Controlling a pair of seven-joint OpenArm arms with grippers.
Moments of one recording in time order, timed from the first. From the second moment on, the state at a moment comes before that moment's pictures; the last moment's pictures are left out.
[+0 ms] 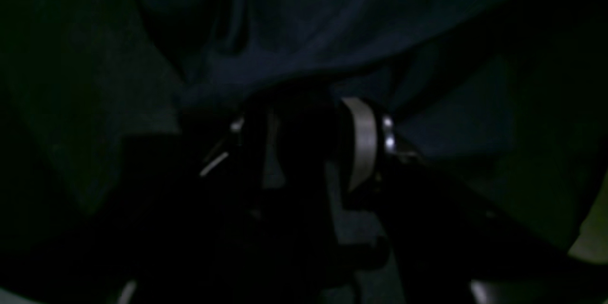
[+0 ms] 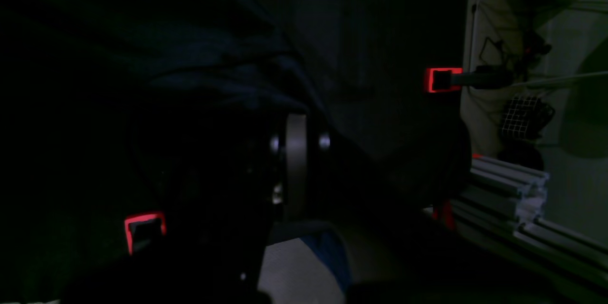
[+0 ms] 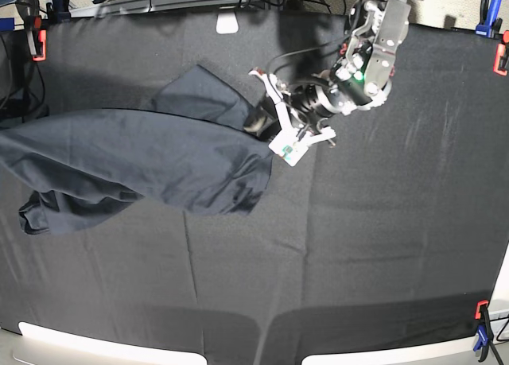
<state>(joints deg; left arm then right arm) 6.6 -3.4 17.2 91.0 -12.3 -29.0 33.5 -9.8 39.2 45.7 90.2 18.0 36.5 -68.8</state>
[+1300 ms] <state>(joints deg) 3.3 -19.7 44.0 103.1 32.9 -17.5 27.1 -9.6 39.3 45.7 90.2 25.2 36.5 -68.8</state>
